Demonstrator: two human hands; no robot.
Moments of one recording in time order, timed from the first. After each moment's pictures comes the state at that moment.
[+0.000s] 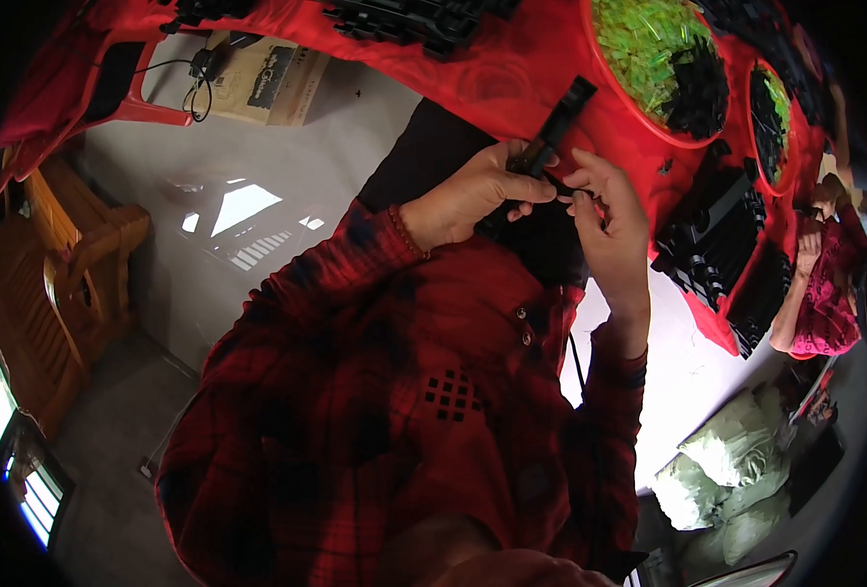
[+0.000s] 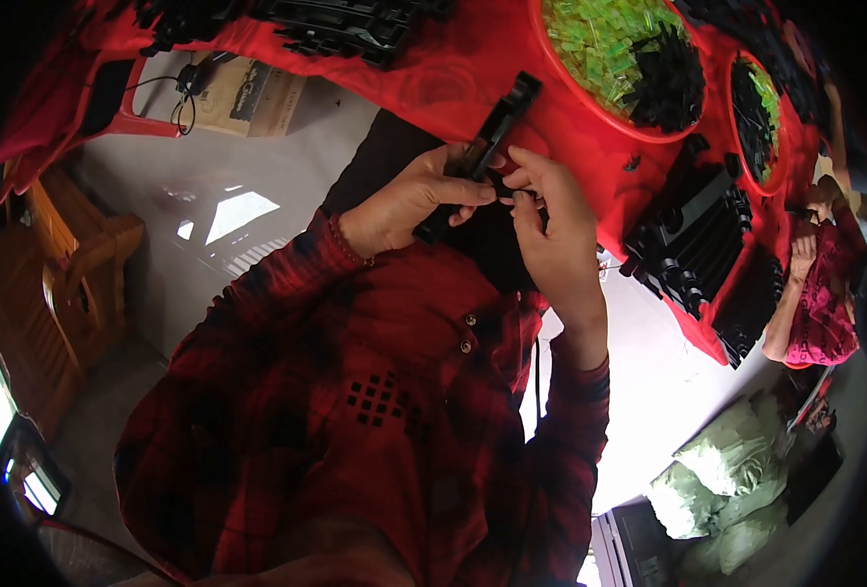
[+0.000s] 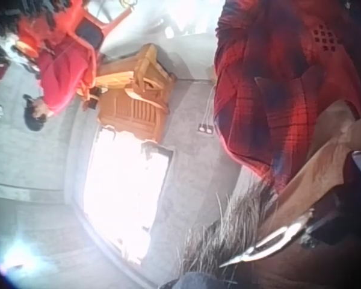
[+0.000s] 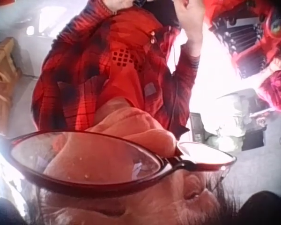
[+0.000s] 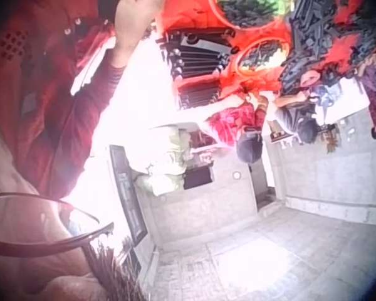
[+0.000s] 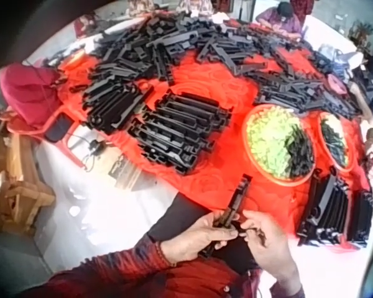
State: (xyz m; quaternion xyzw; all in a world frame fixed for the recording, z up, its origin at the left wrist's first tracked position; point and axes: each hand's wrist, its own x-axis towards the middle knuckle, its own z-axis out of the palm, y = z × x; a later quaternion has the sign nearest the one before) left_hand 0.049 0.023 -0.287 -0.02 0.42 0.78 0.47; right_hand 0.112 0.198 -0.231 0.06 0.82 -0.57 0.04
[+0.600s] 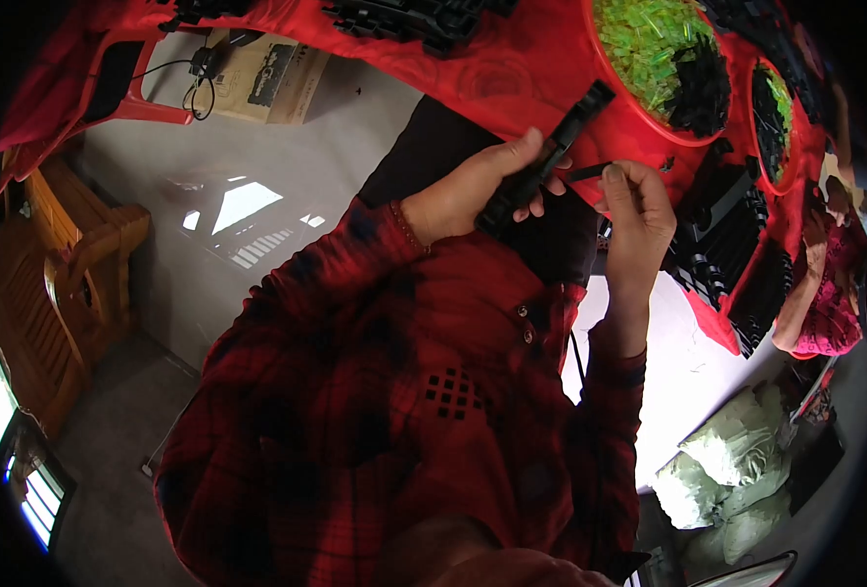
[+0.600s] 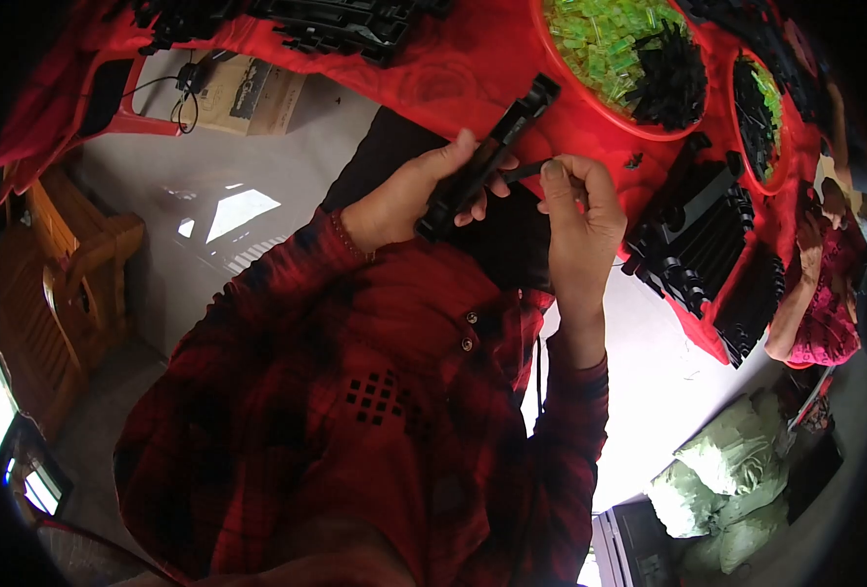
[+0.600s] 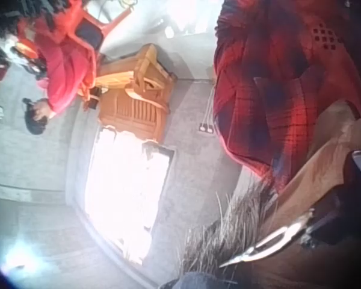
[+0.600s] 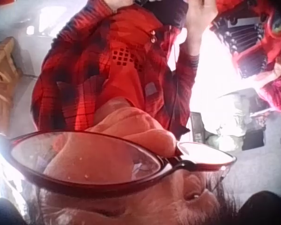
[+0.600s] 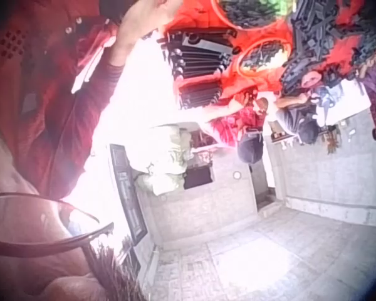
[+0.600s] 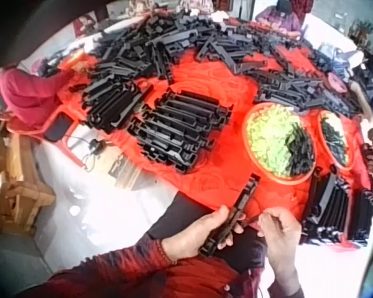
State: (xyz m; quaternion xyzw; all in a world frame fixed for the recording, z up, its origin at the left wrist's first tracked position) left_hand 0.047 0.024 -0.298 0.02 0.39 0.80 0.46; right_hand 0.109 0.201 -0.234 0.19 0.77 -0.61 -0.06
